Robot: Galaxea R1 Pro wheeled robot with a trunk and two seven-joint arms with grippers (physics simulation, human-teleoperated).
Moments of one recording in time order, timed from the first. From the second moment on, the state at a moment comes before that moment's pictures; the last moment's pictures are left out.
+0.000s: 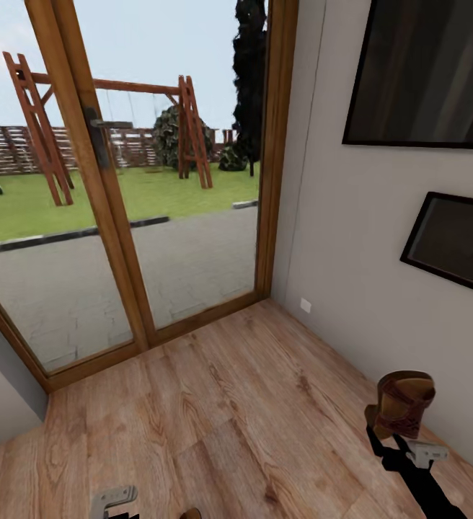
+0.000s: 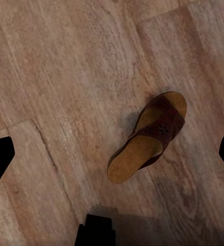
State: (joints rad) left arm -0.01 -0.03 0.18 -1.12 0.01 0.54 -0.01; right arm -0.48 -0.30 -0.17 -0.07 -0.37 -0.80 0.57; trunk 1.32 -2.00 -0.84
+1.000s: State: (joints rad) left arm 0.04 -0.03 0.18 -1.05 0.02 0.55 -0.01; right arm -0.48 -0.29 -0.17 -0.05 -0.37 -0.82 0.58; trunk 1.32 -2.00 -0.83
